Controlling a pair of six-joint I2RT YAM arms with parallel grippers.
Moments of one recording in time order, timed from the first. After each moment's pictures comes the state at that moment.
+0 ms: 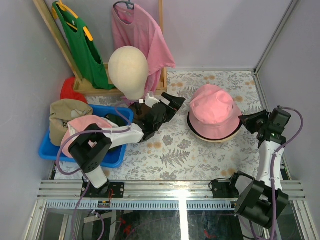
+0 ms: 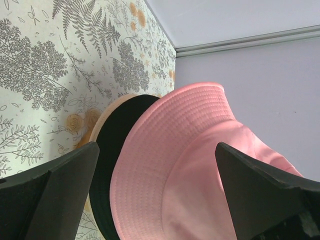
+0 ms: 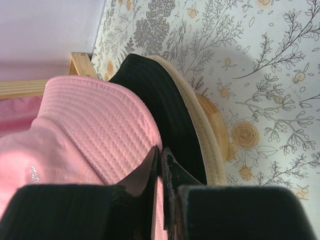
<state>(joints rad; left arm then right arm) -0.79 1.69 0.93 0.51 -0.35 -1.36 -0.48 0.96 0.68 -0.36 -0.47 0.82</state>
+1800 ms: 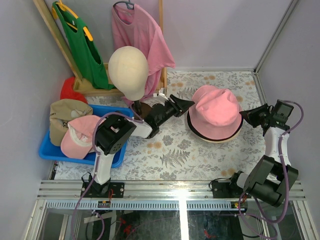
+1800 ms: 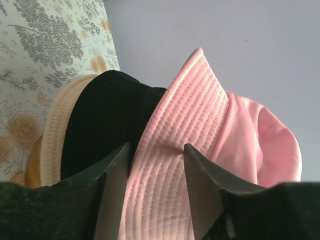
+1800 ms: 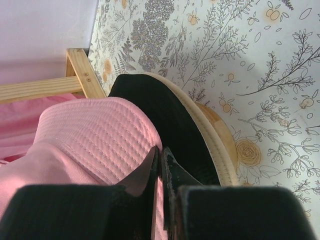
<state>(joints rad) -0.70 2.06 1.02 1.11 0.09 -1.32 -0.50 1.21 0.80 -0.31 -0.55 0.78</state>
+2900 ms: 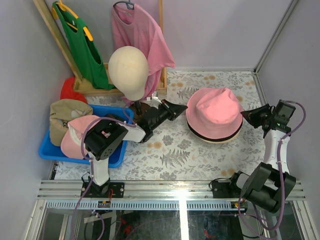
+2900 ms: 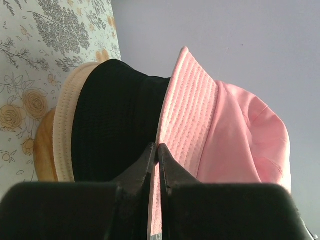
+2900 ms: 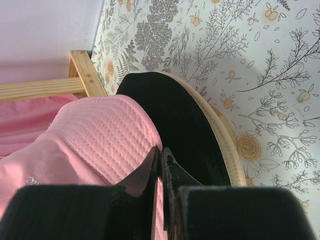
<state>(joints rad) -0.70 1.92 0.85 1.10 0.07 -1.36 -0.51 1.14 0.80 -0.36 -0.54 0.77</state>
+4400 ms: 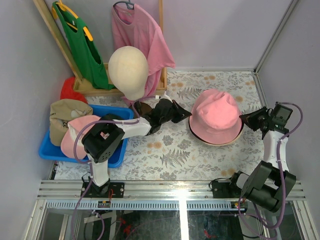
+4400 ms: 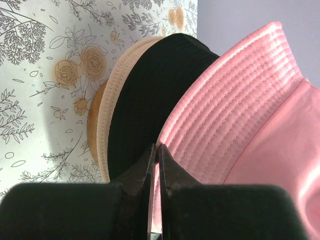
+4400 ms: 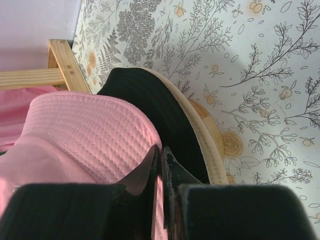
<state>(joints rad) -0.74 1.88 1.08 0.44 0.09 -1.24 -0.51 1.15 0.77 -0.36 -0.52 0.69</state>
